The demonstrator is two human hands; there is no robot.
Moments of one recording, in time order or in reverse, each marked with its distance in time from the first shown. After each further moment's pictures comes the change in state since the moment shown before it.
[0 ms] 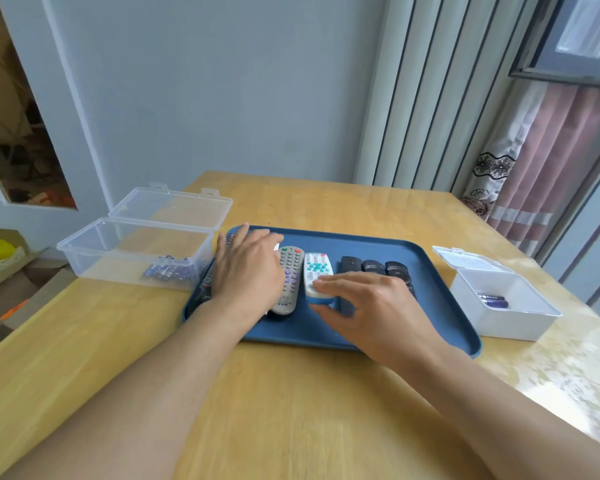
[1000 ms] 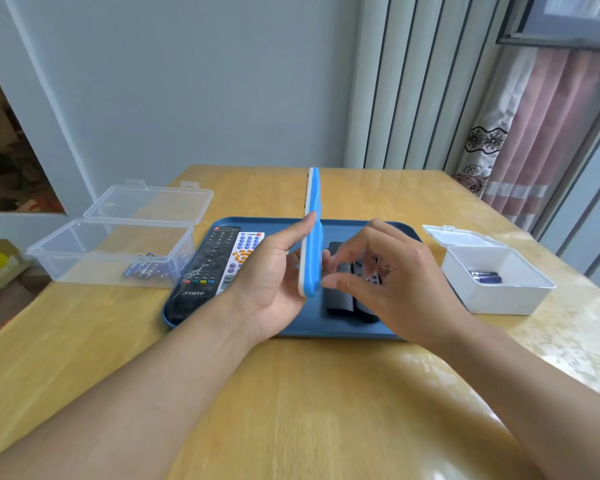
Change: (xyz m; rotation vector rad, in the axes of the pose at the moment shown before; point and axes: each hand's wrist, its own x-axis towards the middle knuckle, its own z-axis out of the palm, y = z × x) left_hand -0.032 0.062 -0.020 -1.752 -0.515 -0.481; right_hand 0.001 0.014 -0.038 0.375 0.009 0.150
